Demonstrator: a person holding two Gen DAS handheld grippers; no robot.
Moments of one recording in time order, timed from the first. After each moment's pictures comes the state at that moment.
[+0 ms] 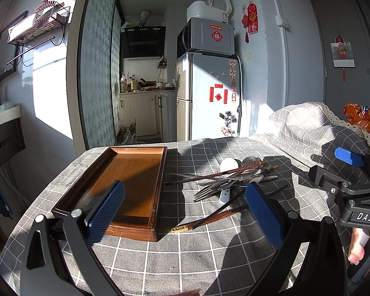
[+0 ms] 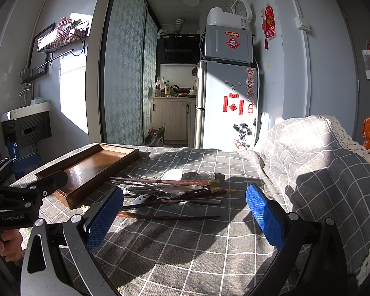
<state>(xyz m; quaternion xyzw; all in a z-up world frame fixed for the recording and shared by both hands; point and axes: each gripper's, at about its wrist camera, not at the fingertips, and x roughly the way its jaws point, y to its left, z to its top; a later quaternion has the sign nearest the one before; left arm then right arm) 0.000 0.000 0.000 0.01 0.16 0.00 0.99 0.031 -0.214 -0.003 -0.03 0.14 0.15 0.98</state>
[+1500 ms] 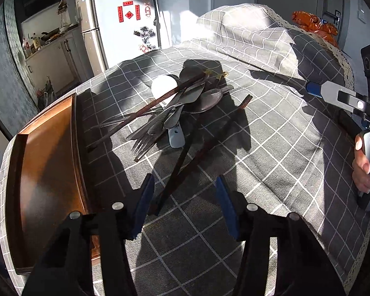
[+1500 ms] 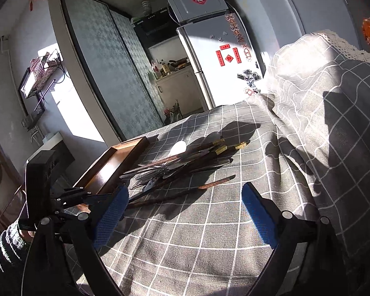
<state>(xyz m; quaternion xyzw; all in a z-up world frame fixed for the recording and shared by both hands) 0.106 -0.018 -0.048 0.13 0.41 -0.24 0.87 0.059 -0.262 -0.021 0.15 0.26 0.21 0.93</state>
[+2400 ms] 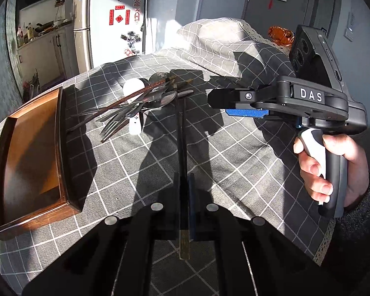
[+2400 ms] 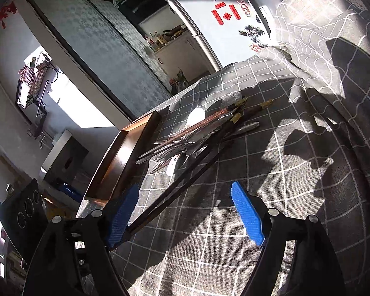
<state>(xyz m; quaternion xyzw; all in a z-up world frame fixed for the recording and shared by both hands) 0.039 -0.025 -0.024 0.07 0.40 -0.29 0.87 0.104 -0.227 -0.032 0.23 0.40 0.24 0.85</state>
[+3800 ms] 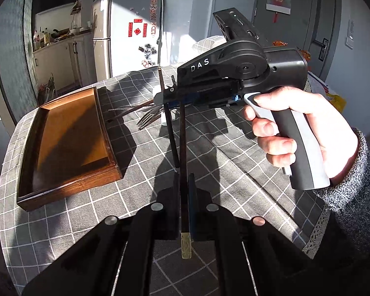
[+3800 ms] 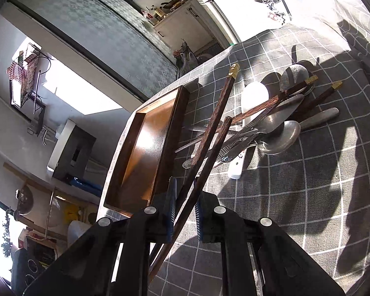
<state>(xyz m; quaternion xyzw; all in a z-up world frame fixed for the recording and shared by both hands) -0.001 0.037 -0.009 0.06 0.37 -0.25 0.89 0.153 -0.112 -0.020 0.22 0.46 0.27 0.82</state>
